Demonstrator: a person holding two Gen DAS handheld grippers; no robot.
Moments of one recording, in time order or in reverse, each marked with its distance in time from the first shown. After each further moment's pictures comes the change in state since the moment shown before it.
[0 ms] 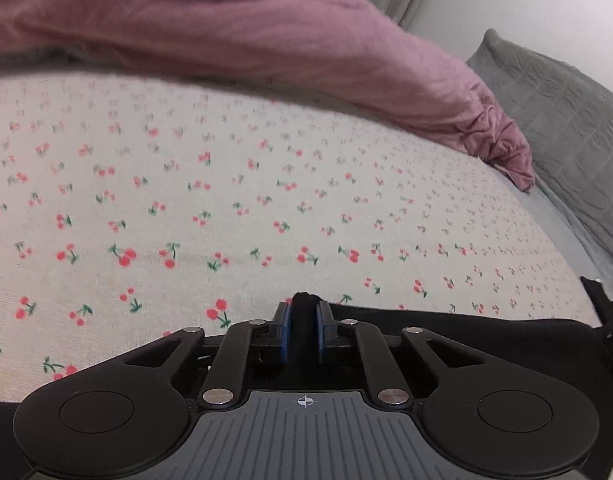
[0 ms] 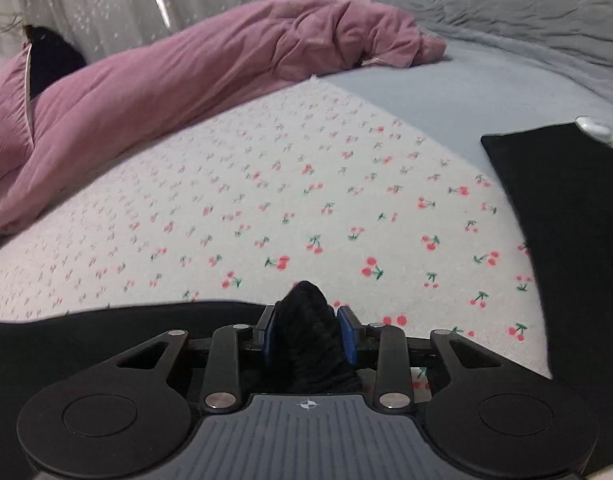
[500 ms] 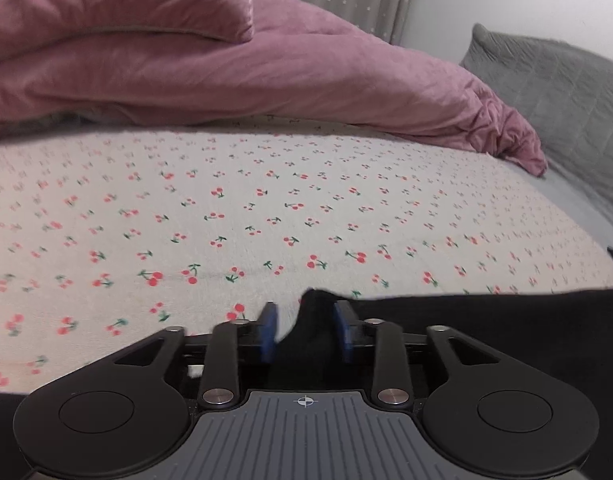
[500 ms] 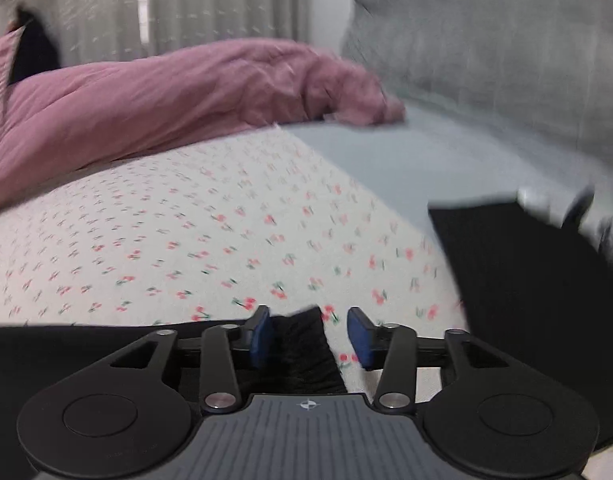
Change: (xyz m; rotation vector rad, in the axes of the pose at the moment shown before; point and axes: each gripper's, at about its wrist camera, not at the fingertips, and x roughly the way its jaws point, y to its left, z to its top) left arm -0.024 -0.029 -0.018 0.146 -0.067 0.126; right arm -0.043 0.036 -0.003 -0.167 -0.141 -0.172
